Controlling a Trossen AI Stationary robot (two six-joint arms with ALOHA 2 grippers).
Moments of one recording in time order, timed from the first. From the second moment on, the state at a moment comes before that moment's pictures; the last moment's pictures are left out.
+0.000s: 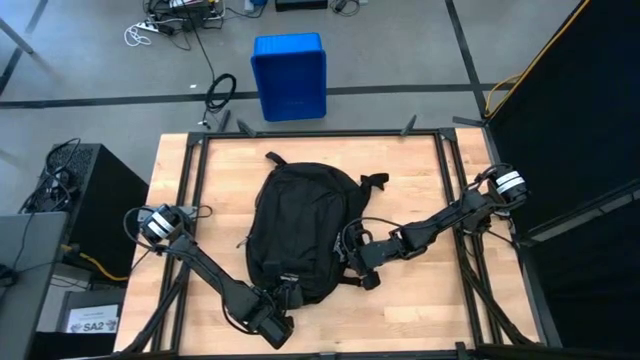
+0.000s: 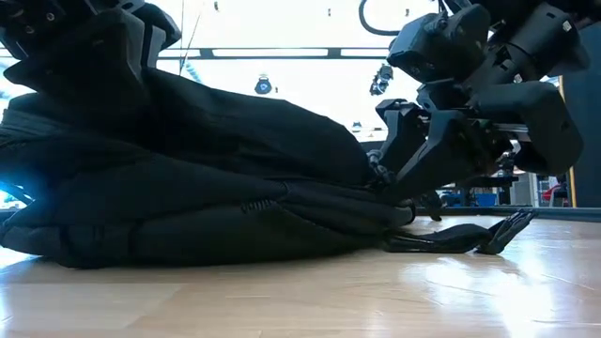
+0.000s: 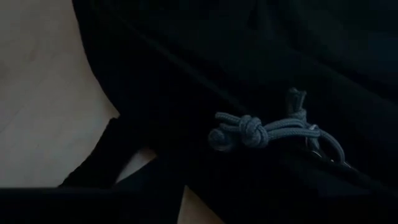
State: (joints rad) left arm -0.72 1.96 1.40 -0.81 -0.68 -0.71; right arm 0.38 1.69 0.75 0.22 0.28 -0.13
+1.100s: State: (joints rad) left arm -0.72 1.96 1.40 -0.80 -0.66 -0.71; right arm 0.39 1.69 0.75 0.13 0.24 -0.10
